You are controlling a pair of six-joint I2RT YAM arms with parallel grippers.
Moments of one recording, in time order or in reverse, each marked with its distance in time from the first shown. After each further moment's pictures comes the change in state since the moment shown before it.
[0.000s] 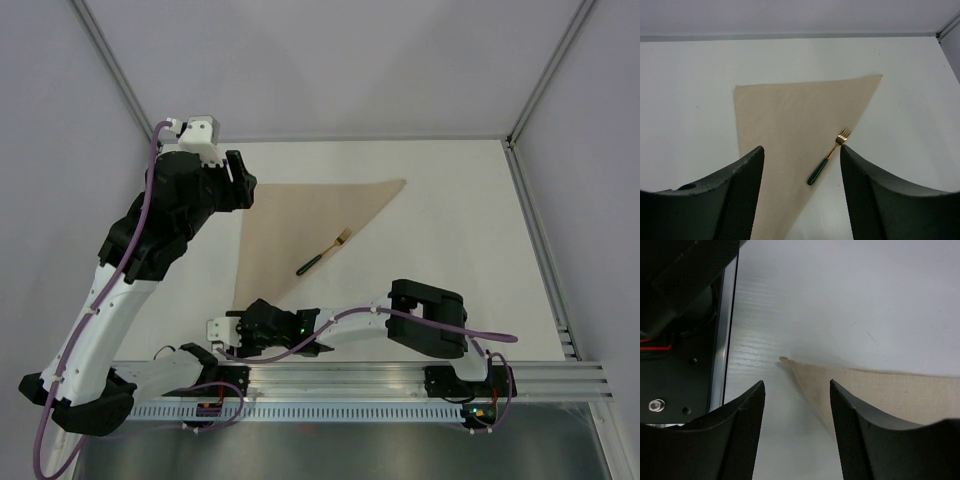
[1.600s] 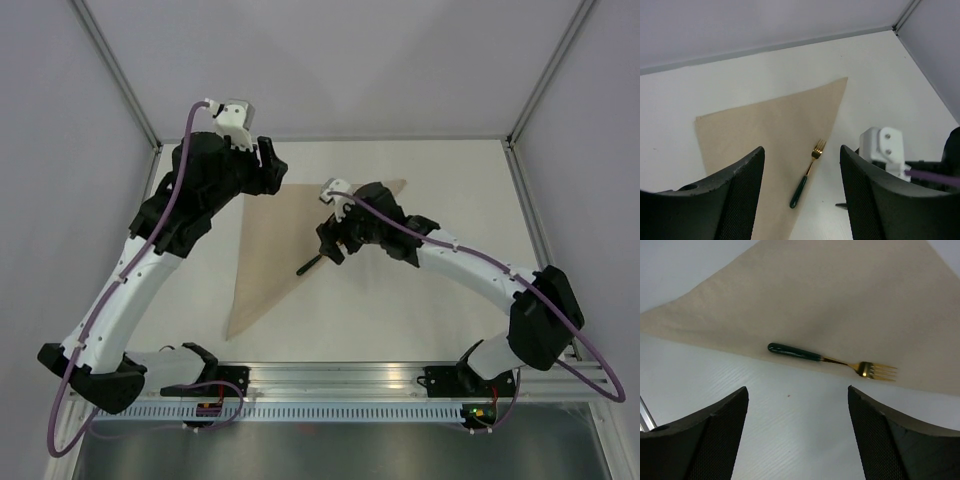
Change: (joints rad) left arm 0.000 0.134 0.008 0.201 0.198 0.081; right arm -0.716 -0.574 -0.137 -0.532 -0.214 0.314
